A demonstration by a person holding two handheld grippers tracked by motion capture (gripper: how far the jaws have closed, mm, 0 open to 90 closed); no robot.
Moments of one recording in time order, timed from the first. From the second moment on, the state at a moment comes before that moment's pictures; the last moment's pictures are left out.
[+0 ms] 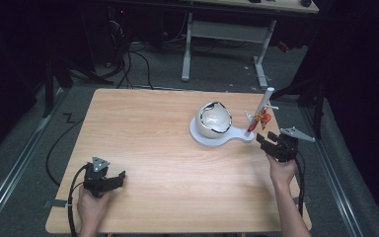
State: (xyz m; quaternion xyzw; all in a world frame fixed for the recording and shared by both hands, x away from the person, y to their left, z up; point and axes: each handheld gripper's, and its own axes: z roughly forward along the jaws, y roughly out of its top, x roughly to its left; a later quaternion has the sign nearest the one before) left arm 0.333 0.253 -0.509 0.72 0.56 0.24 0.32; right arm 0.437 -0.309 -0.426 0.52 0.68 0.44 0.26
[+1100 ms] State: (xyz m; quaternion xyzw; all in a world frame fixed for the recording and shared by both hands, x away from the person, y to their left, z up) left arm 0.333 0.253 -0.509 0.72 0.56 0.24 0.32; right arm 0.400 -0.303 -0.433 0.50 0.68 0.47 0.24
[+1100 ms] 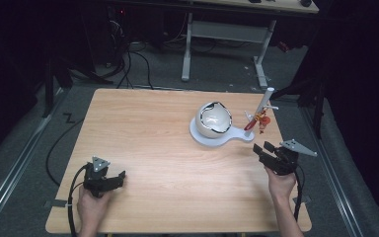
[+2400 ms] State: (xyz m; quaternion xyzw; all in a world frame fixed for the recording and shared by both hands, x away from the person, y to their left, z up) left arm 0.333 0.253 -0.509 0.72 0.56 0.24 0.32; right arm 0.378 -0.279 -0.443 0.48 0.70 0.49 0.22
